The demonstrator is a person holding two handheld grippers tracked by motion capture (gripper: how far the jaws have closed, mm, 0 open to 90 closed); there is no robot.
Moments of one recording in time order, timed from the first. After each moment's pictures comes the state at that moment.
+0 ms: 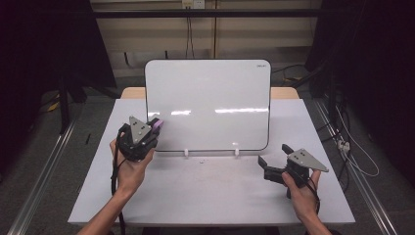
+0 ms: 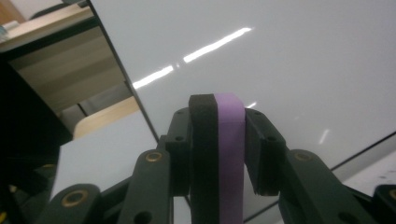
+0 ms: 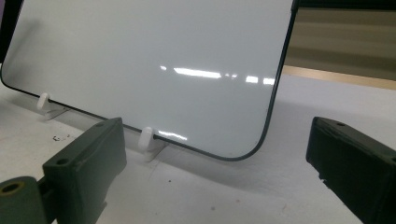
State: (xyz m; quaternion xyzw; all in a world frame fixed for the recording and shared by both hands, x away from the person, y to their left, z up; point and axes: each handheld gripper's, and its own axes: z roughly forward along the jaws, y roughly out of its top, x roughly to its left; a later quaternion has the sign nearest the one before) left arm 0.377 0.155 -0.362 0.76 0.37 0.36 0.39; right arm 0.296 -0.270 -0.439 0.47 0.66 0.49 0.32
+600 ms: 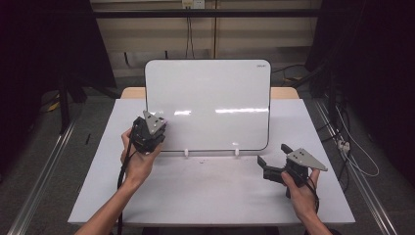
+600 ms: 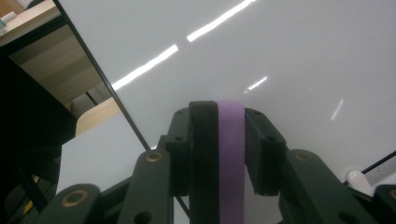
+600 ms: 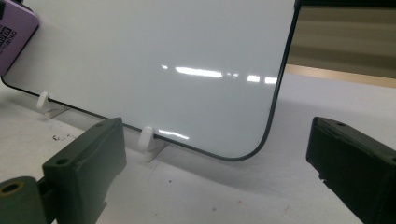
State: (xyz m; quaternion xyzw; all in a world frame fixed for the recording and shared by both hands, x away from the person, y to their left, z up) left arm 0.404 0.133 -0.374 0.79 0.37 0.36 0.33; right arm 0.298 -0.270 -0.441 0.47 0.66 0.49 0.32
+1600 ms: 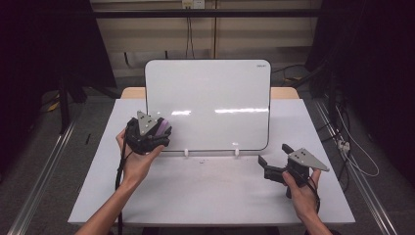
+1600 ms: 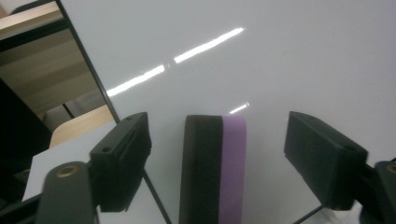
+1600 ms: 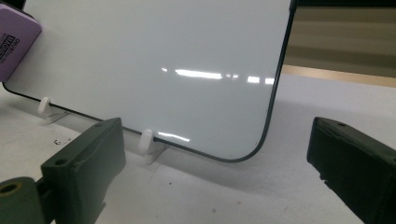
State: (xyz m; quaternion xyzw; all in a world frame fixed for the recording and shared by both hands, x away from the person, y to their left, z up) left arm 0.403 0.145 -0.376 0.77 0.37 0.32 0.41; right arm 0.297 -0.271 -0.440 0.48 0.65 0.50 0.31
